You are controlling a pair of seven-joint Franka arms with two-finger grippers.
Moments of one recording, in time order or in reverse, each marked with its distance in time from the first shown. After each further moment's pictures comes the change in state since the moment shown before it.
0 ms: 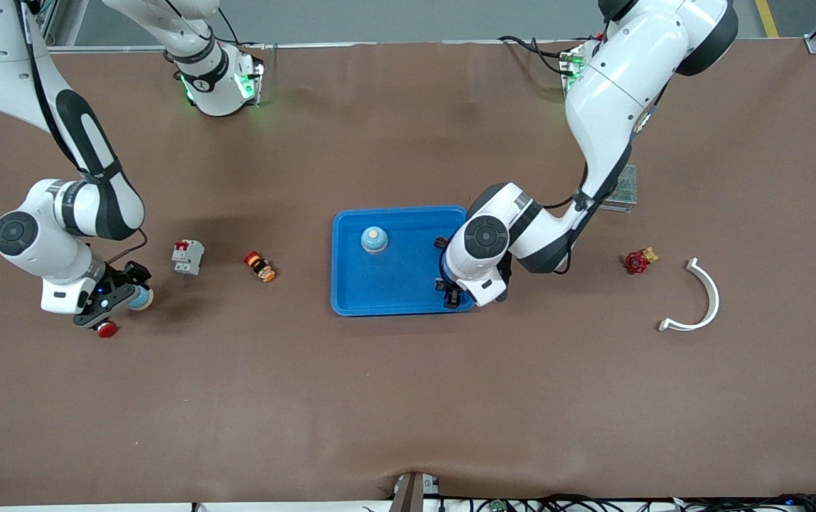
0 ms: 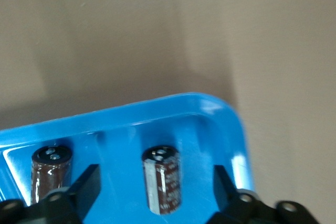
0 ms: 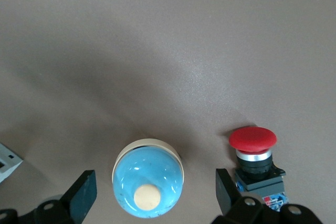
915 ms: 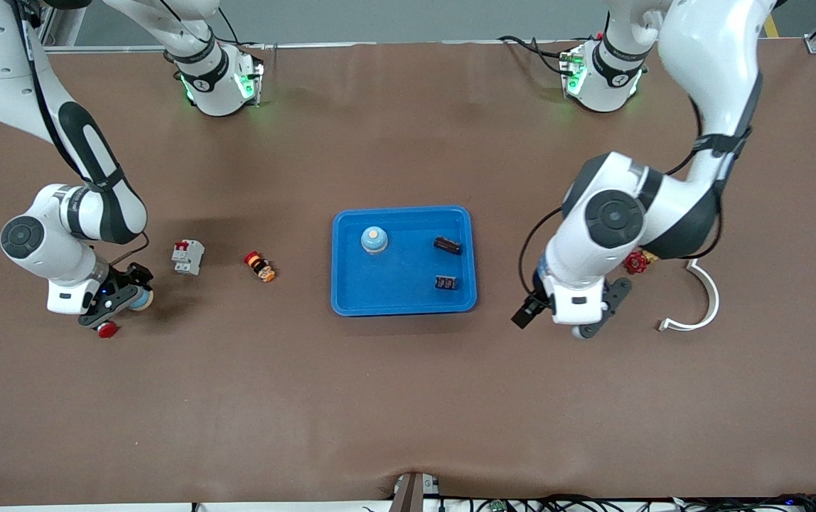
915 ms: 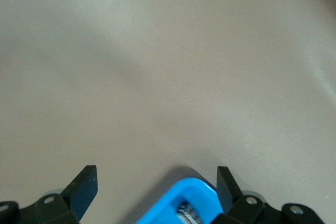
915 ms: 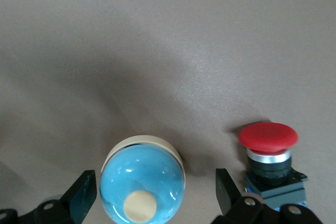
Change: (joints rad) left arm 0.218 -0.308 0.009 0.017 0.002 -0.269 0.826; right arm -0.026 0.051 0.006 -0.002 0.000 0.043 -0.027
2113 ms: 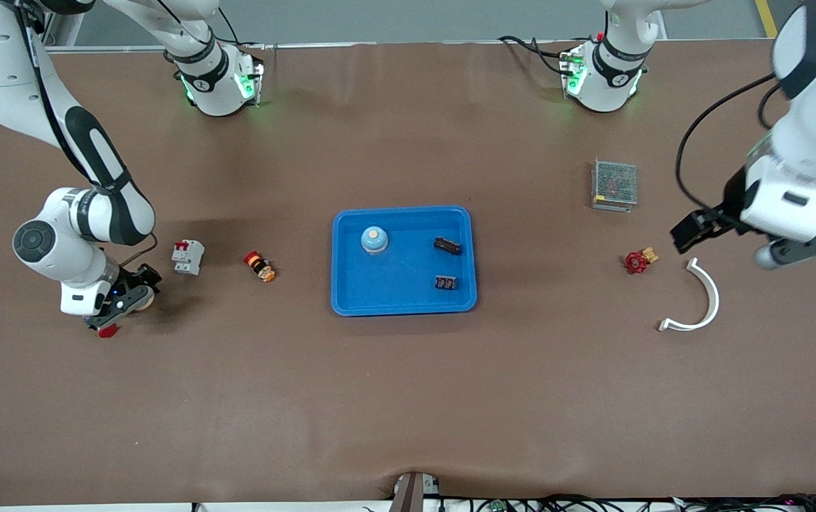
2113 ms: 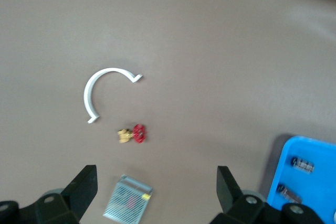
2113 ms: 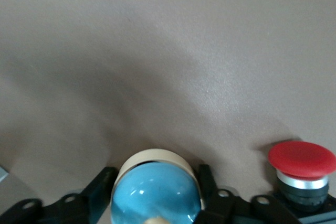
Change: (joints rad) left arm 0.158 -0.402 0.140 -0.001 -0.101 -0.380 0.832; right arm -0.012 0.015 0.037 0.001 0.001 0.000 0.000
